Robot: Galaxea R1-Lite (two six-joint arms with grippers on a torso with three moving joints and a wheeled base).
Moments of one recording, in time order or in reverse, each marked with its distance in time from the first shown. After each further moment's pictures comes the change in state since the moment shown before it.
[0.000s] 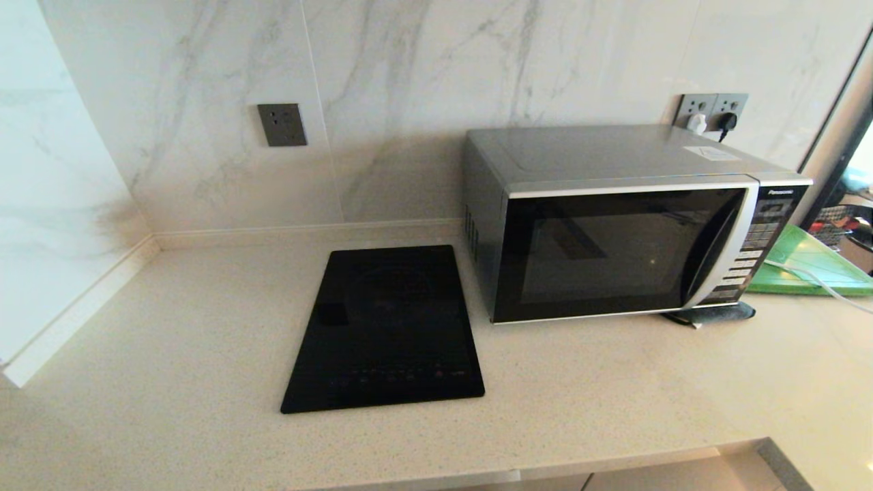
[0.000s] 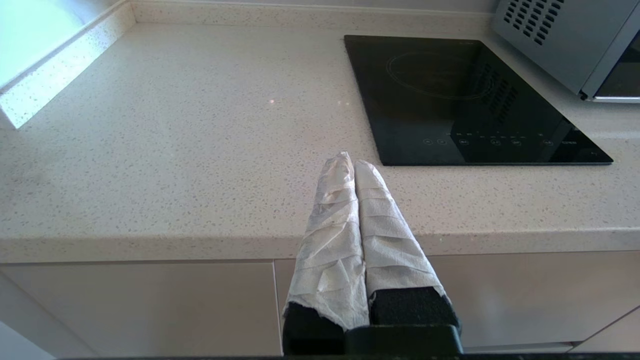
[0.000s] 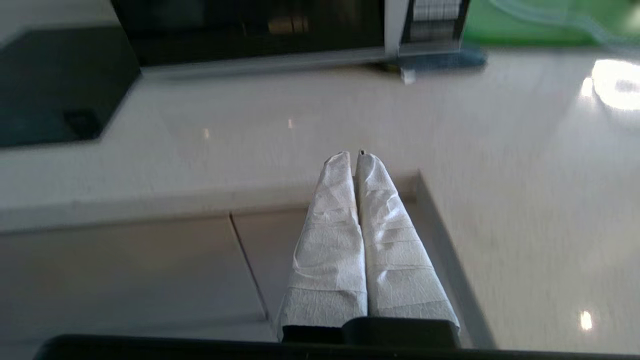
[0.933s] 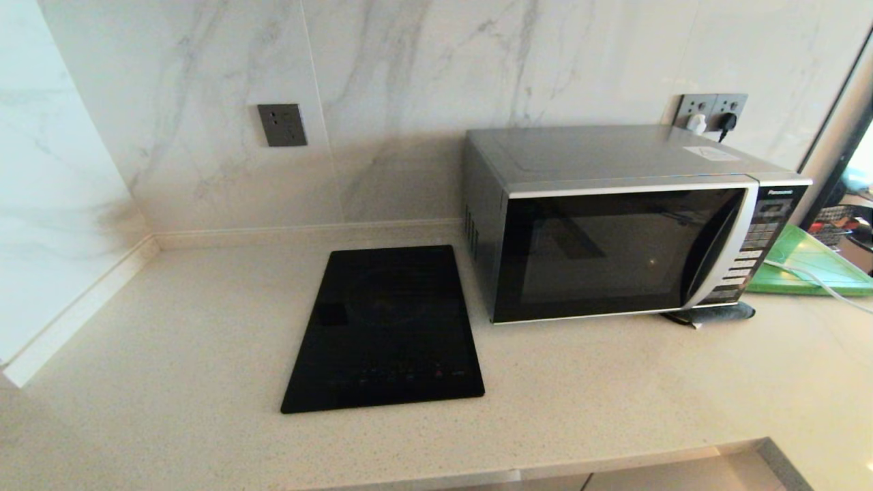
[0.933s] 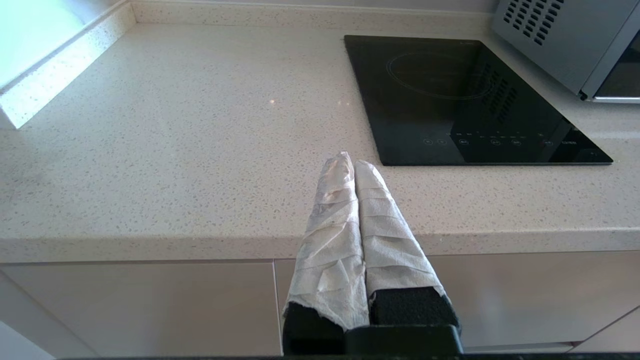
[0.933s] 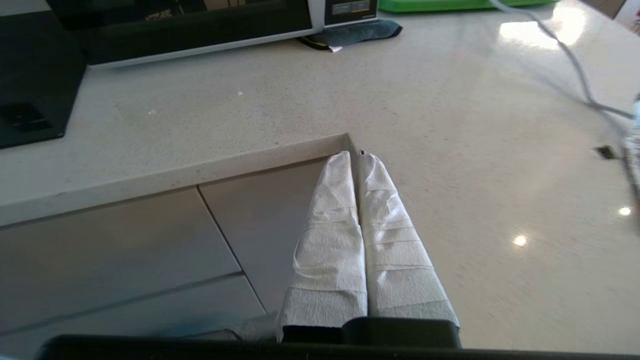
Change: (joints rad) left arm 0.000 0.000 0.000 0.000 0.000 0.000; right arm 0.001 0.005 -0.542 0.678 -0.166 0.041
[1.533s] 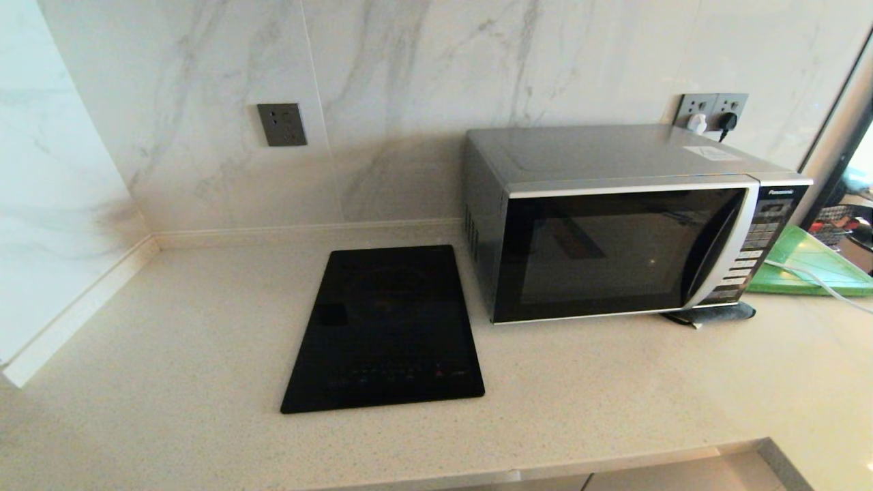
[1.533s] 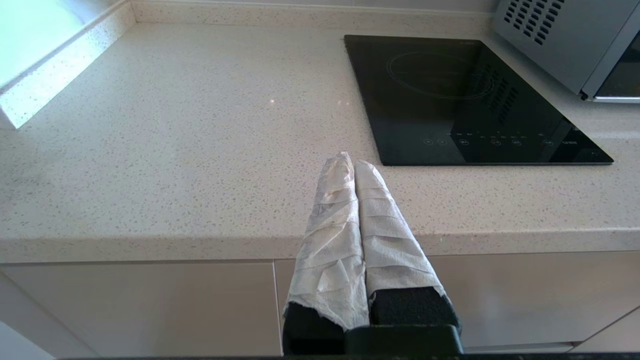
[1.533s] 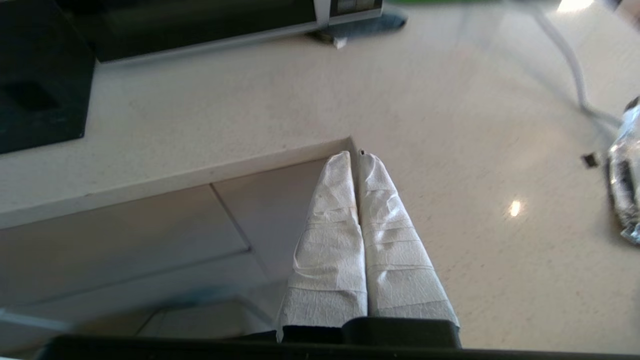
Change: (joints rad) left arm 0.000 0.000 0.000 0.000 0.000 0.000; right arm 0.015 0.267 -0.317 0.151 -0.001 0.007
